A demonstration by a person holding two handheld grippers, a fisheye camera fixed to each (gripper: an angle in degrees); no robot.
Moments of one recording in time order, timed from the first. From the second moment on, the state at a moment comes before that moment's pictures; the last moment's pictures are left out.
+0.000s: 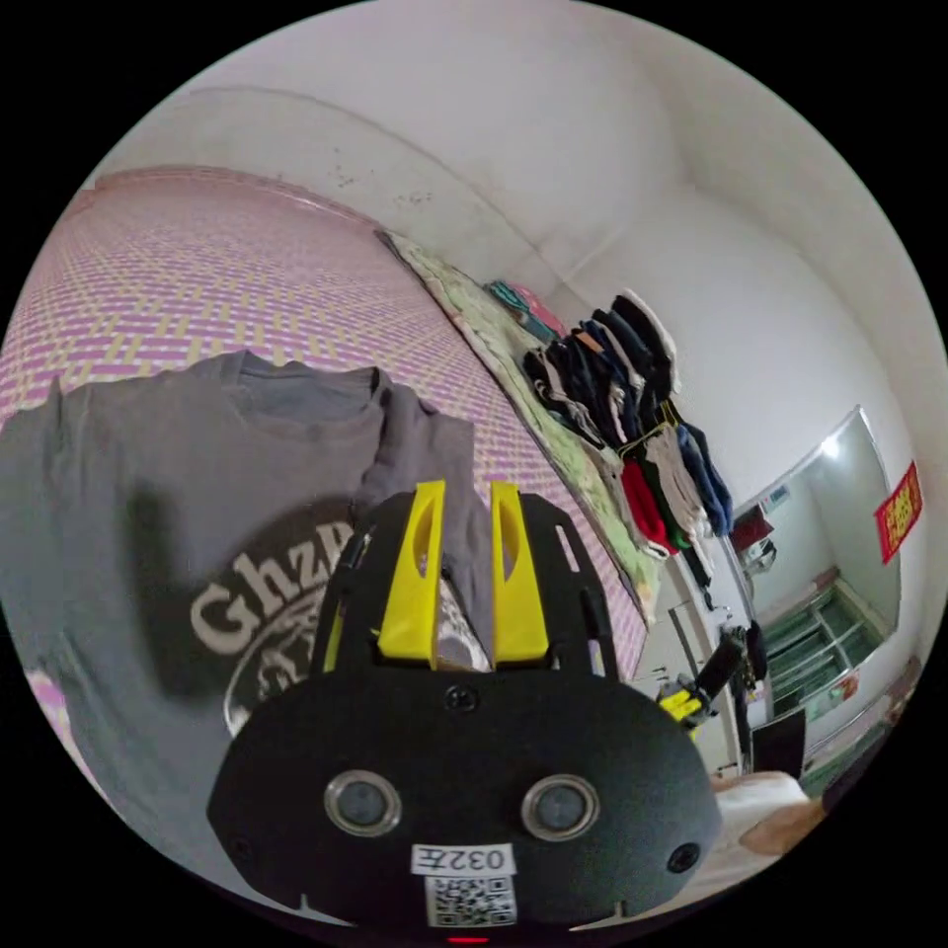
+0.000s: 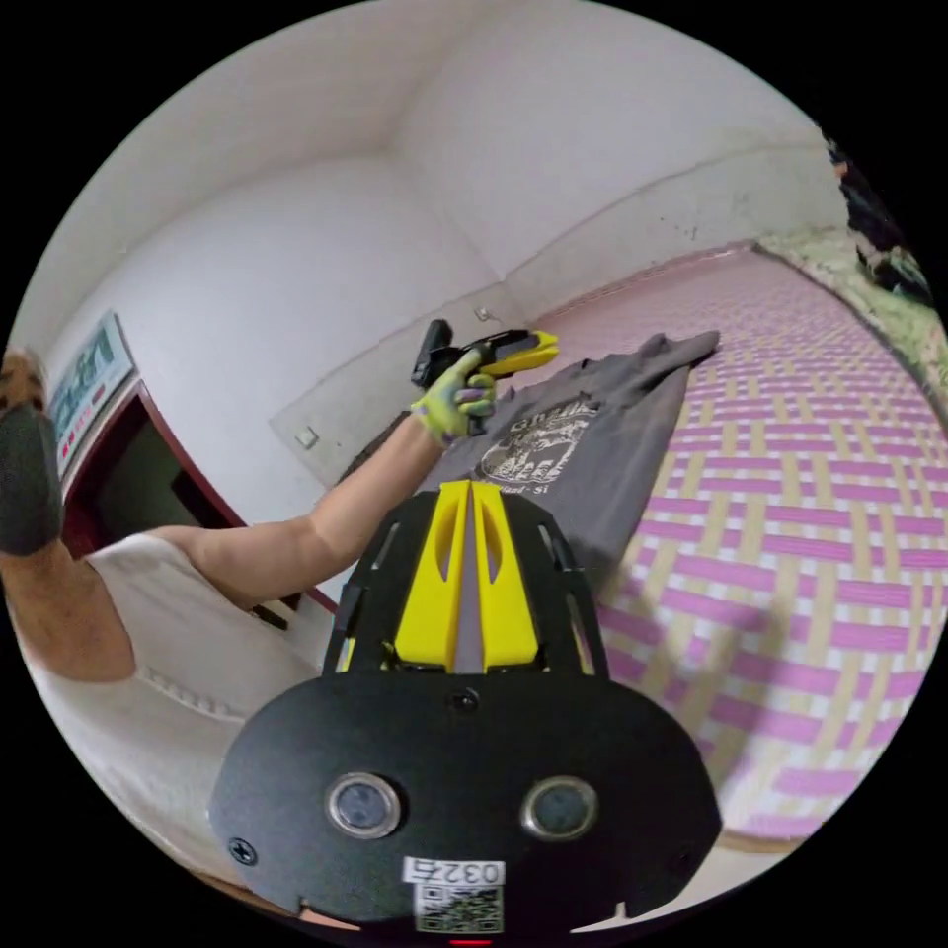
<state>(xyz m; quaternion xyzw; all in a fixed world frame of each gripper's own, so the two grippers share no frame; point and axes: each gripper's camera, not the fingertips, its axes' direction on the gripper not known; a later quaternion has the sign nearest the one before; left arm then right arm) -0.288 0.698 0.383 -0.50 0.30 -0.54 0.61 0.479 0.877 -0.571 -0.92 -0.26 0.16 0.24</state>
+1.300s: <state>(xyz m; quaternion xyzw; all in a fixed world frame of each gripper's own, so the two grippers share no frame) -0.296 0.726 0.465 -0.57 0.18 -0.57 0.57 0.543 0.928 -0.523 -0.93 -0.21 0.25 0.15</state>
